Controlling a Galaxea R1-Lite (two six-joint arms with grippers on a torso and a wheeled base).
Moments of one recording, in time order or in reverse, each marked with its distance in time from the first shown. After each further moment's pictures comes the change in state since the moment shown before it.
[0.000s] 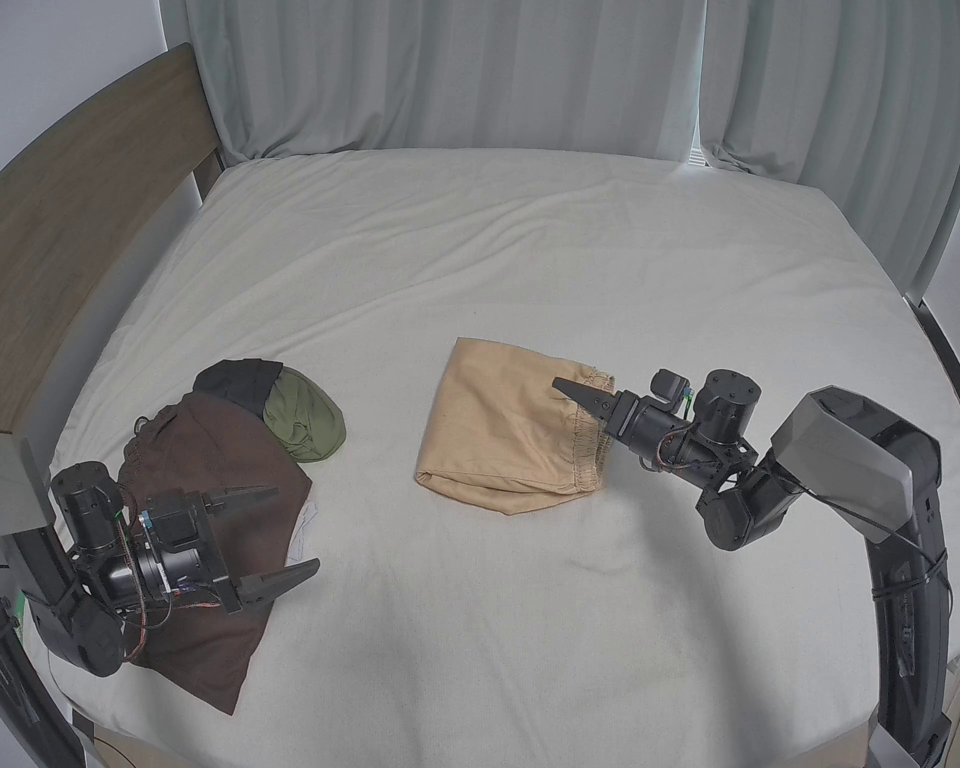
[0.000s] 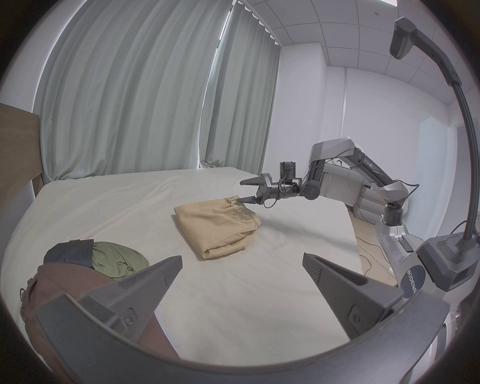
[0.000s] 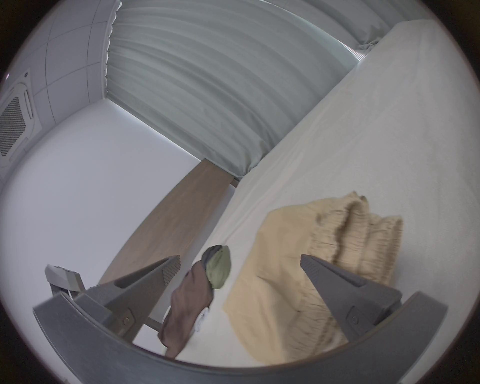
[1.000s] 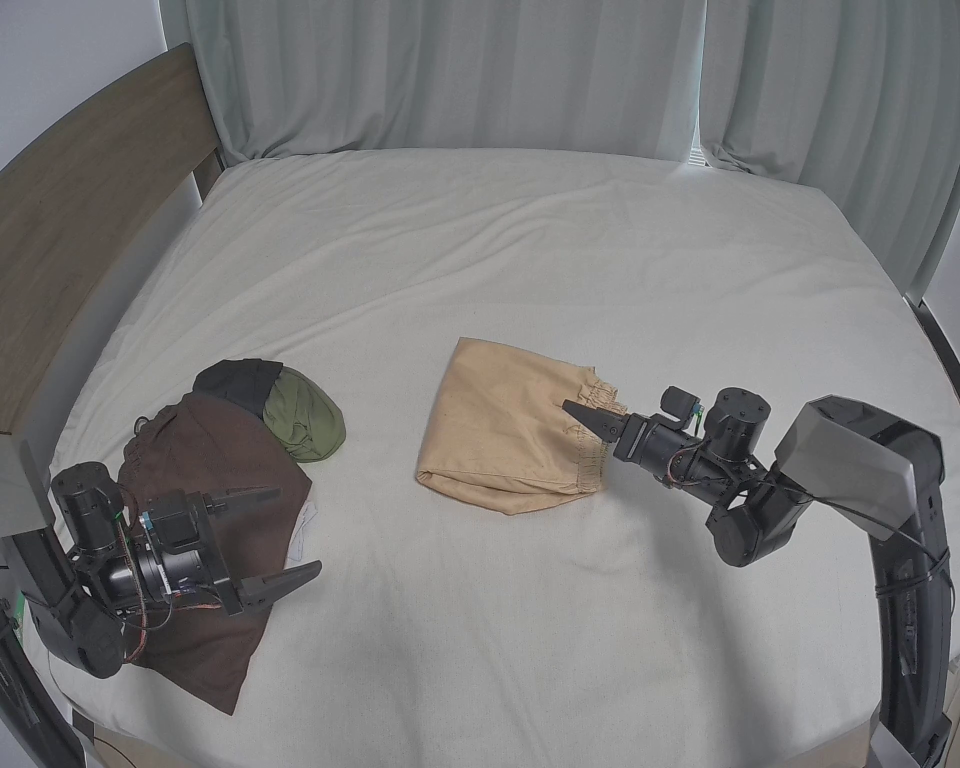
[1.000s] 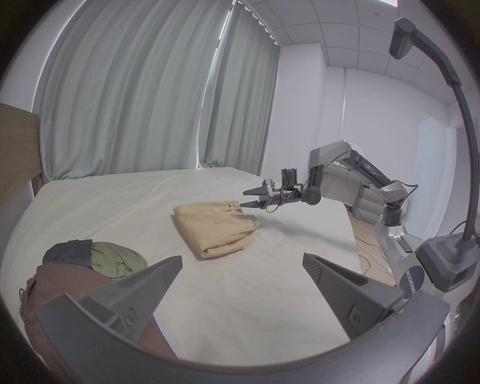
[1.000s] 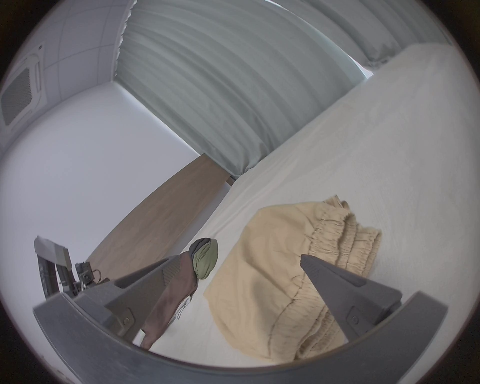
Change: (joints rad) left arm -0.009 -0.006 0.005 0.001 0.000 -0.001; right arm -0.015 0.001 0.102 -0.081 -0.009 -0.134
